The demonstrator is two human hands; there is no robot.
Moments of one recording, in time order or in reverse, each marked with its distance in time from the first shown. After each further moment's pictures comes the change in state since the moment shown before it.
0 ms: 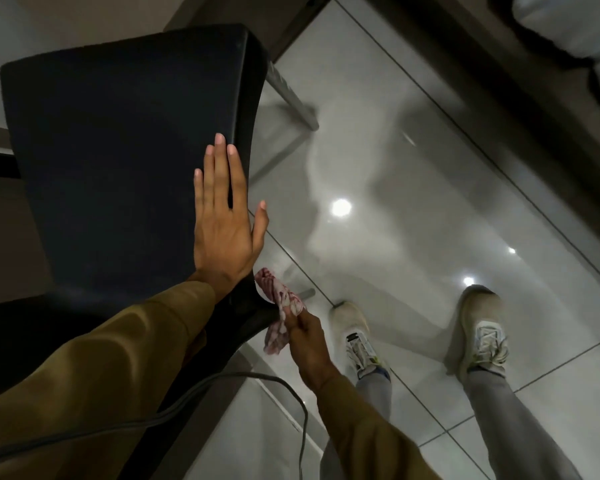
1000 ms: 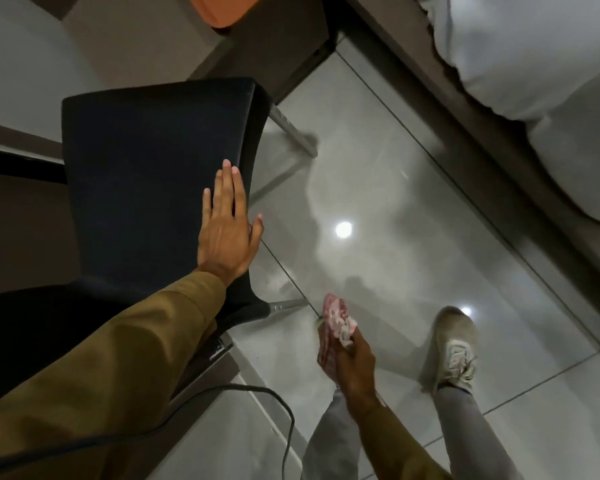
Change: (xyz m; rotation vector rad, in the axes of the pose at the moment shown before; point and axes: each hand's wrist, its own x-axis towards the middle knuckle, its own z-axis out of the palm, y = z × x) left_hand 0.006 0.039 -0.061 0.033 -0.331 -0.125; right_hand -0.076 -0.011 -0.115 -0.035 0.278 -0.092
